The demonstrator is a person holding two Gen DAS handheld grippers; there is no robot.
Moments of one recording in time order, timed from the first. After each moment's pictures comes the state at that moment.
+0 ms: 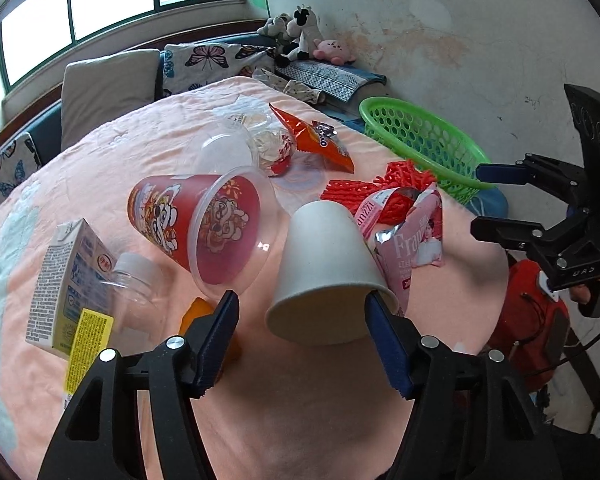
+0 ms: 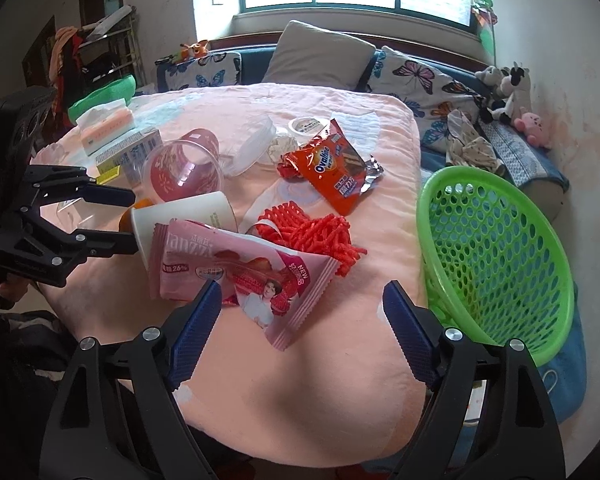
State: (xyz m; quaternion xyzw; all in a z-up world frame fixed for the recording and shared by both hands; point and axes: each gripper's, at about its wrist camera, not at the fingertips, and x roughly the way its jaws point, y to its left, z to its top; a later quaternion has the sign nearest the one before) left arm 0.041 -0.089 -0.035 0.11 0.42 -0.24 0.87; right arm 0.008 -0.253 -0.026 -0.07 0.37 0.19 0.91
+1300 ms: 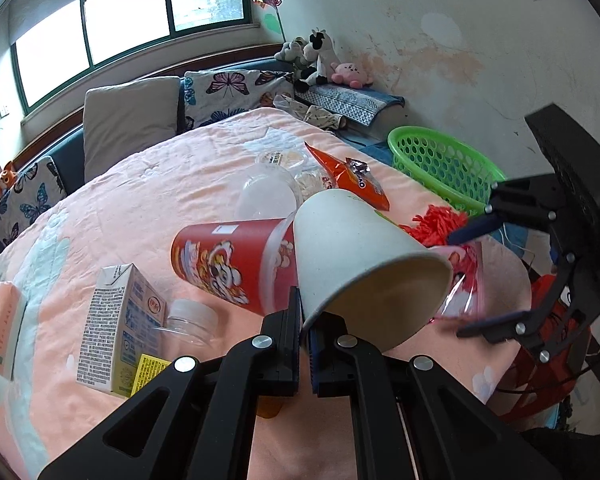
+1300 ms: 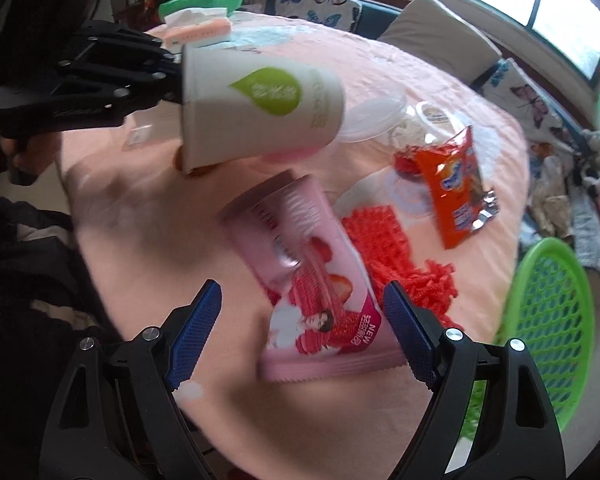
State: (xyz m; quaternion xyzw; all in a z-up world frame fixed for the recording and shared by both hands) left arm 0.060 -0.073 -0.010 0.12 0.38 -0.22 0.89; right arm 0.042 -0.189 -0.049 -0.21 0.43 0.35 0.81
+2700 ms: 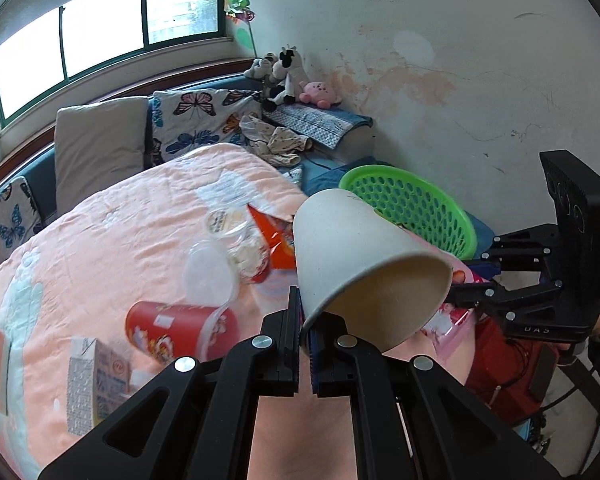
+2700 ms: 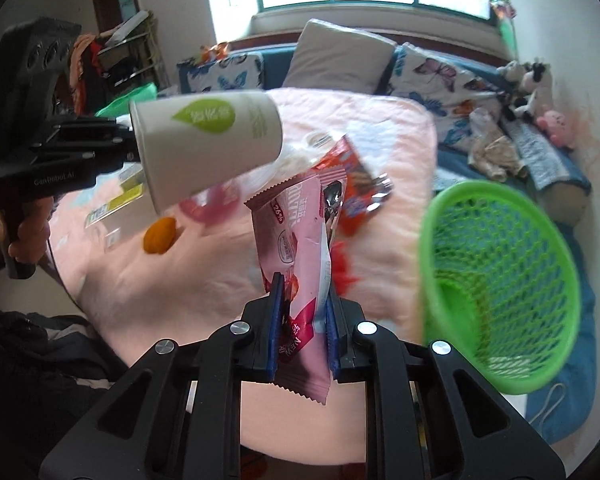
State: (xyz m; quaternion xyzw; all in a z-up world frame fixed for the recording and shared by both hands) left arm 0.077 -0.137 0.043 0.10 0.36 -0.27 0.89; right arm 0.027 -0.279 0.007 -0.05 0.38 0.24 0.89
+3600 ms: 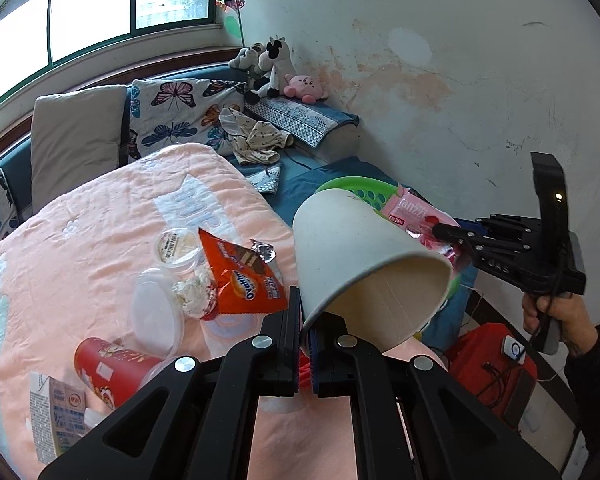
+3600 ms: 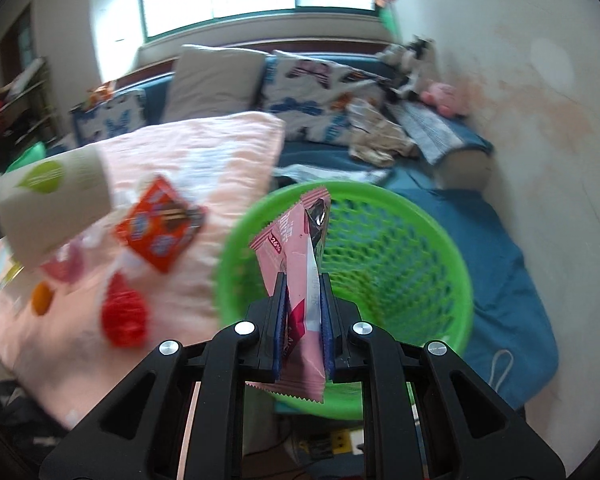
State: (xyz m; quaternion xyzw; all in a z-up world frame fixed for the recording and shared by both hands) left arm 0.115 -0.195 0.043 0.08 0.39 -0.29 0.87; right arm 0.072 -0.400 0.002 0.00 0.38 0.04 0.93
